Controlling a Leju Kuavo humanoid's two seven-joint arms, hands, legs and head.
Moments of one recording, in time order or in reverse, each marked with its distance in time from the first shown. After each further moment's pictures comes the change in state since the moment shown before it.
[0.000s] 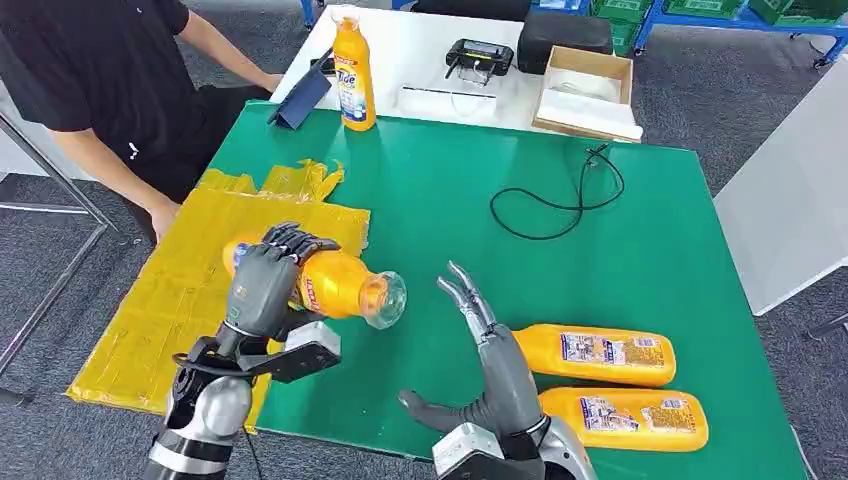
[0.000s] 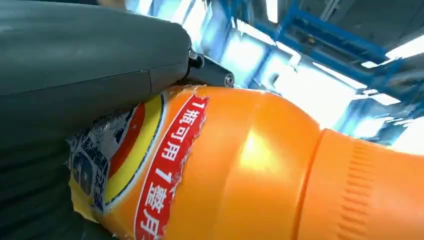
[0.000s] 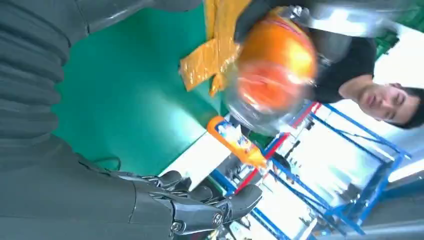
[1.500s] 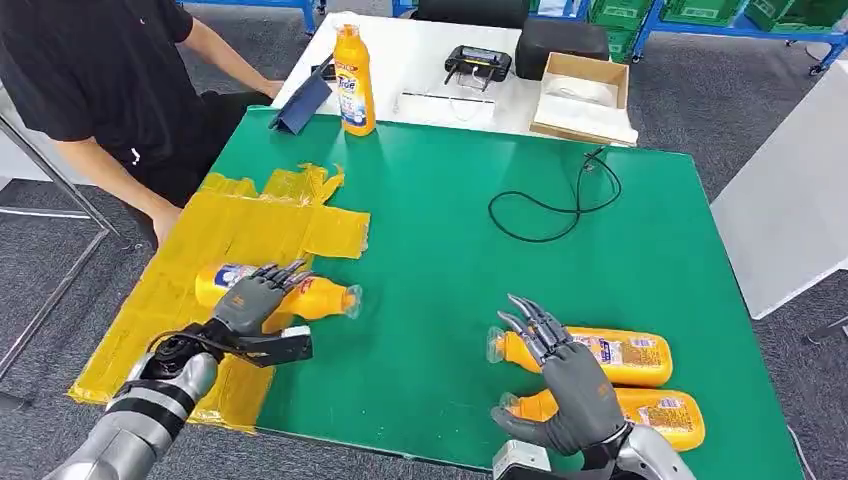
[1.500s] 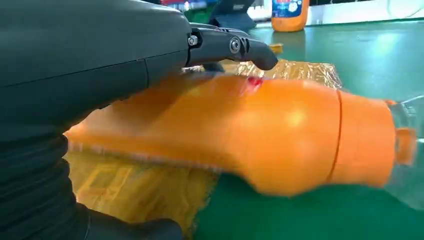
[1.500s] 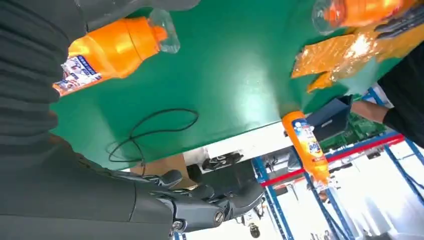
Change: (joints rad) left arm -0.215 0.322 -0.096 0.704 0.005 -0.116 -0.008; right arm 0.002 -0.372 -0.087 -0.035 0.142 0.019 0.058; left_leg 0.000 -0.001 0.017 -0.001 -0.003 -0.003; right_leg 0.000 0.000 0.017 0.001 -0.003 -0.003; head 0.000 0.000
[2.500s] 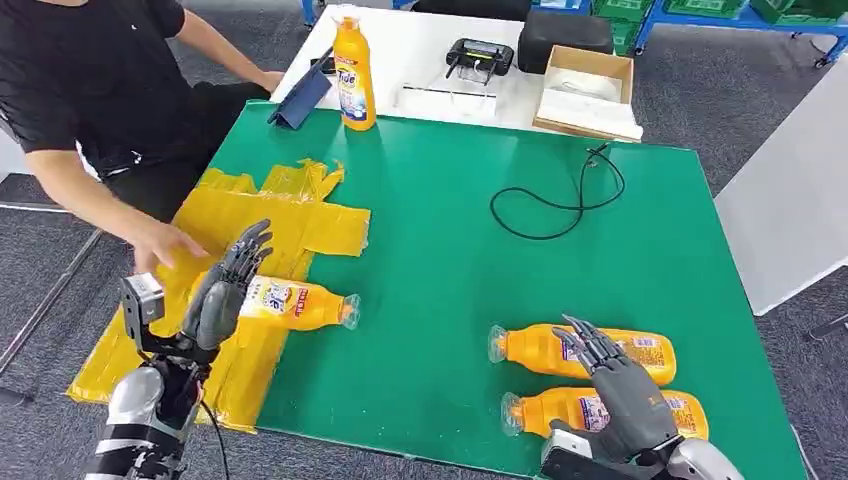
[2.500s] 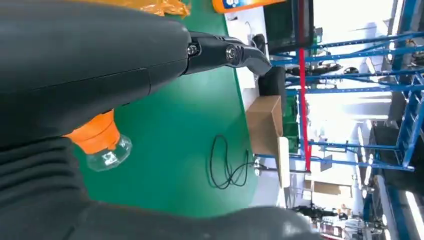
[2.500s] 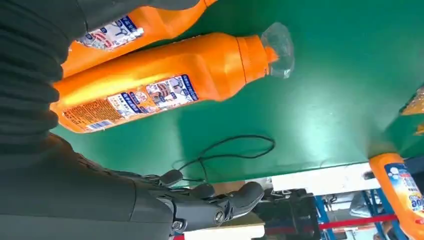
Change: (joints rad) left arm 0.218 -0.209 0.348 -0.517 1.182 -0.571 0.094; right arm 0.069 -0.134 -0.131 0.030 -0.002 0.065 0.062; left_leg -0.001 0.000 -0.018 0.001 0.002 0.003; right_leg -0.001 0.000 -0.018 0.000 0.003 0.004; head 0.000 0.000
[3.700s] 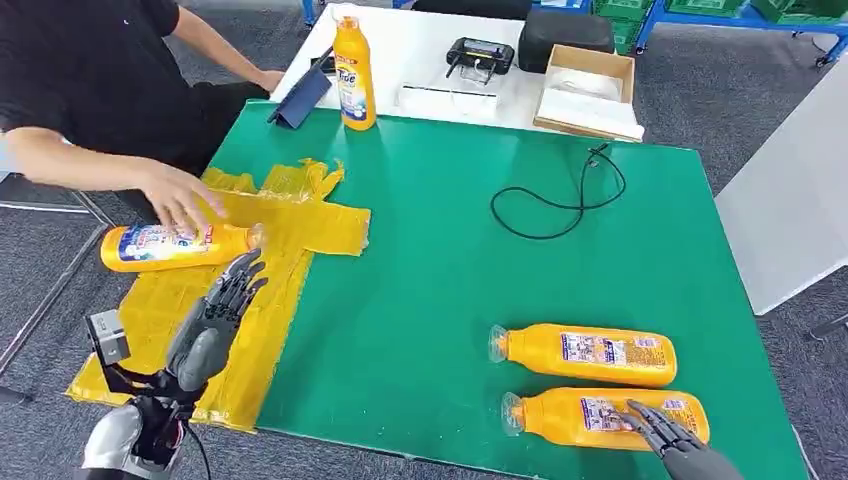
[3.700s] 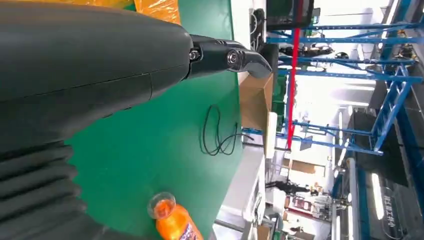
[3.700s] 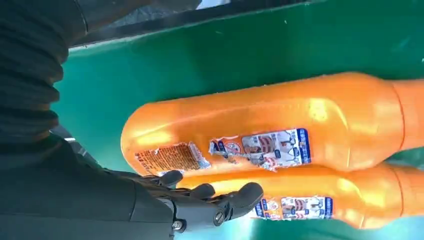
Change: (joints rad) left arm 0.156 0.062 -0.058 -0.117 0.195 -0.032 0.001; right arm 0.326 -0.409 -0.030 -0.088 -0.197 -0.068 0.192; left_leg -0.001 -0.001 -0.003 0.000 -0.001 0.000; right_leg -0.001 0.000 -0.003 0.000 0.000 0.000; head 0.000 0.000
